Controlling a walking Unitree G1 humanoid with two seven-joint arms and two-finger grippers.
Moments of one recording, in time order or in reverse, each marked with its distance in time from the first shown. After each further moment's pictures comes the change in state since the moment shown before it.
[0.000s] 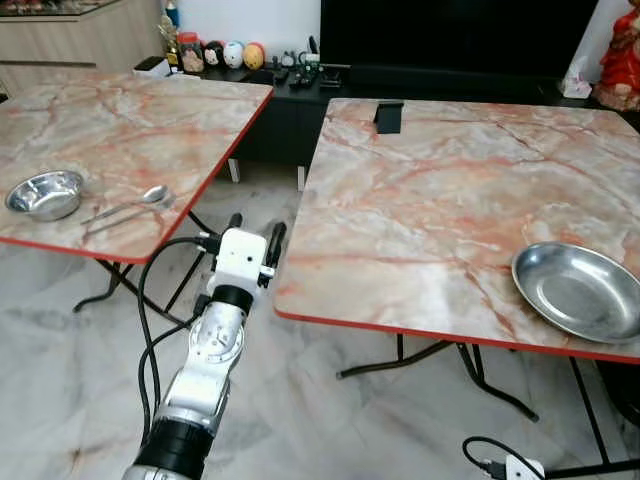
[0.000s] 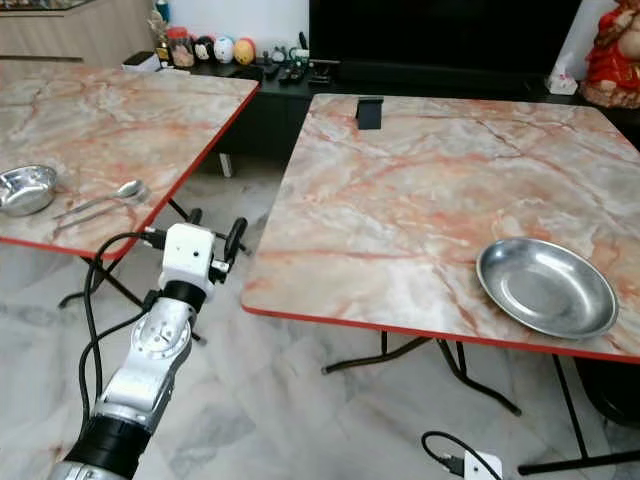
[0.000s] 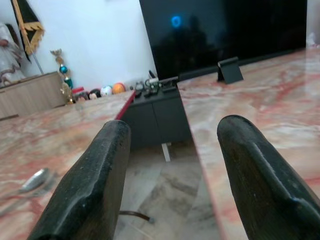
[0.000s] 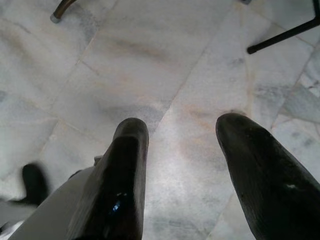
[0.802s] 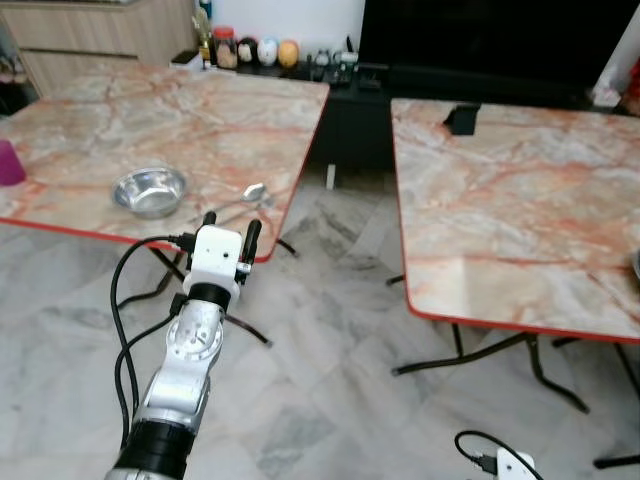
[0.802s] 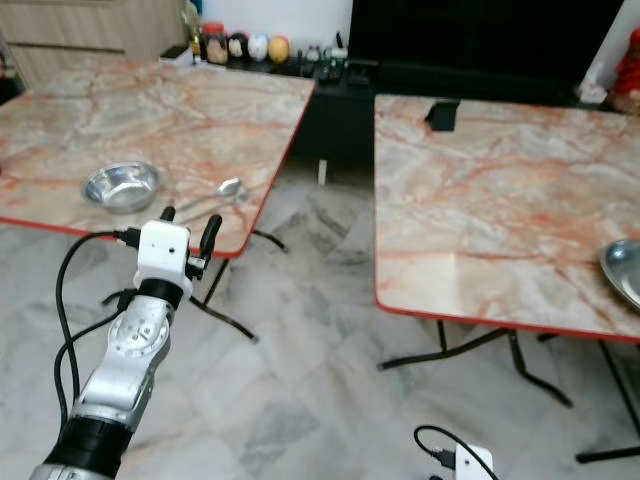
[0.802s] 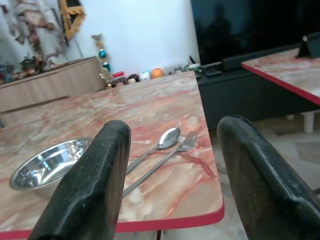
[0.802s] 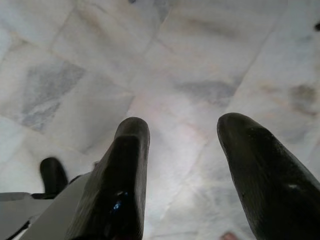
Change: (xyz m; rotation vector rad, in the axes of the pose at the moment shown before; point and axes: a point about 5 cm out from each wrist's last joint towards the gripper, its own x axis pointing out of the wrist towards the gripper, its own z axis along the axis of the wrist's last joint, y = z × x) left arm -0.002 0.017 -0.003 0.026 0.022 0.048; right arm 0.002 0.012 0.005 0.011 -0.022 0.033
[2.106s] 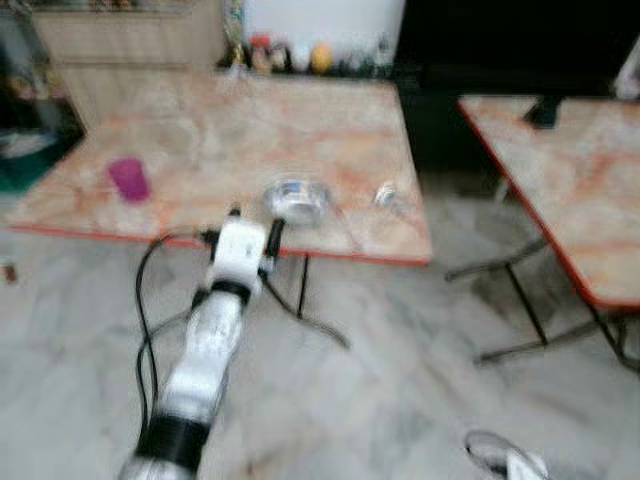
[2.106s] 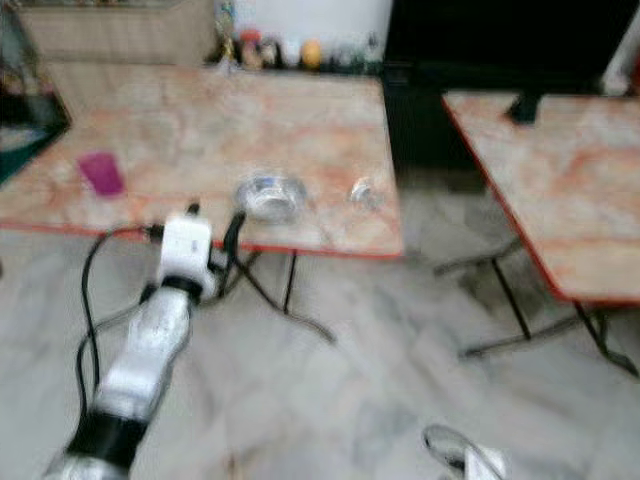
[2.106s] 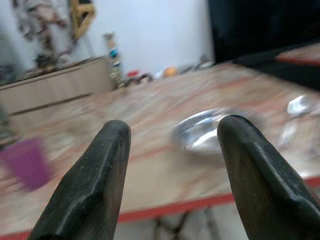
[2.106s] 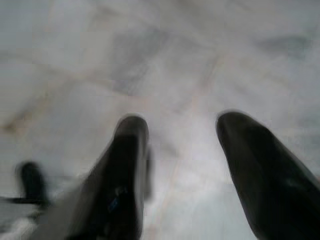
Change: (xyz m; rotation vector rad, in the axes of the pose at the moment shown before) left arm 0.003 -0.001 0.002 0.008 -0.003 -0.017; right arm 0.000 0.004 0.000 0.008 -0.002 0.013
